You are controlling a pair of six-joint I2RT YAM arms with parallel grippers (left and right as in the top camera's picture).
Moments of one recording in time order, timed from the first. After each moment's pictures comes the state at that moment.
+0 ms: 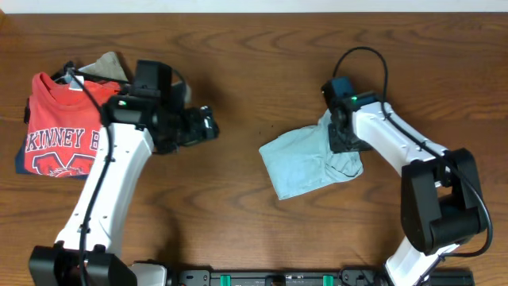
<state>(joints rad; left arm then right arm) -0.14 1.49 1.24 -1.01 0.34 -0.34 0.30 1.87 1.21 -0.88 0.29 0.30</state>
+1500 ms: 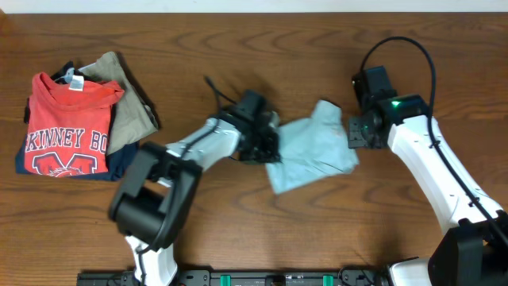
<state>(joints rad) -0.48 1.94 1.14 -0.50 0.52 -0.45 0.22 1.58 1.22 -0.99 0.23 0.26</state>
